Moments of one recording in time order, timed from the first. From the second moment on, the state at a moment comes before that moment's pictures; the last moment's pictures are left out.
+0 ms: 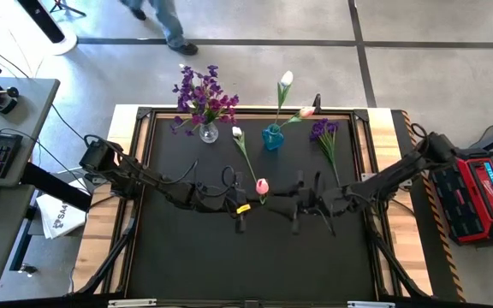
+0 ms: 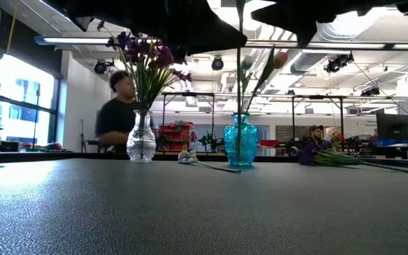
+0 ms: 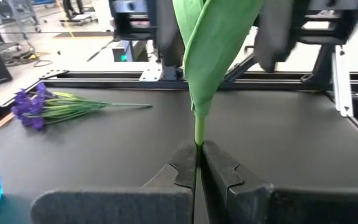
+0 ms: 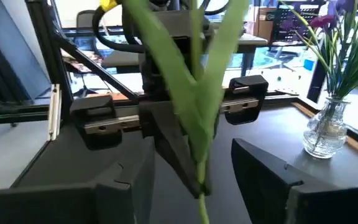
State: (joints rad) left arm -0.28 1.72 0.89 0.58 -0.38 -0.05; right arm 0.43 1.35 0.61 0.62 0.53 0.08
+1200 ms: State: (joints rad) left arm -0.28 1.63 0.89 0.16 -0.64 -0.21; right arm 0.38 1.29 0.84 0.01 0.93 0.26
